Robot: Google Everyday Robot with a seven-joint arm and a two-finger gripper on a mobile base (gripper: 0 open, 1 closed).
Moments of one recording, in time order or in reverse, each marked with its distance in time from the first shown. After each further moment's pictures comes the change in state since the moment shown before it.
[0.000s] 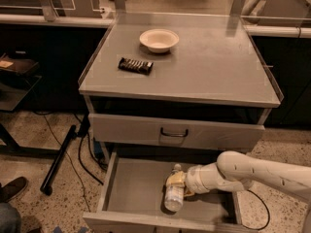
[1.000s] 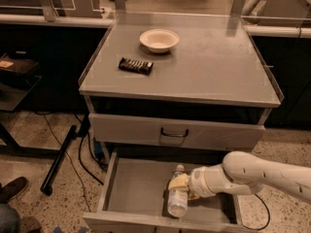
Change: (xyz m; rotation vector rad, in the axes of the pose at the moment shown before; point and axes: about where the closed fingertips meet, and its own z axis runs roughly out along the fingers) arm 0.031 0.017 -0.038 0.028 -0.003 -0.039
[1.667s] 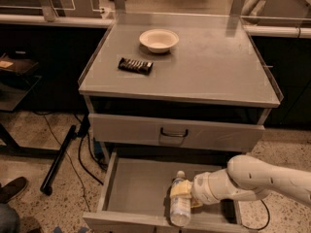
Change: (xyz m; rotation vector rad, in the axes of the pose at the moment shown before) arm 0.033 0.002 -0.014 0.003 0.053 -0.012
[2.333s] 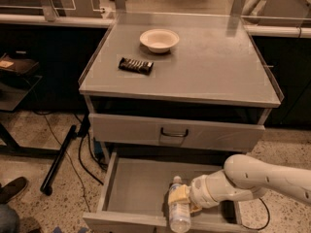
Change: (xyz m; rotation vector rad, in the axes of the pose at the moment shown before) arm 0.019 0.000 0.003 0.021 0.076 -0.029
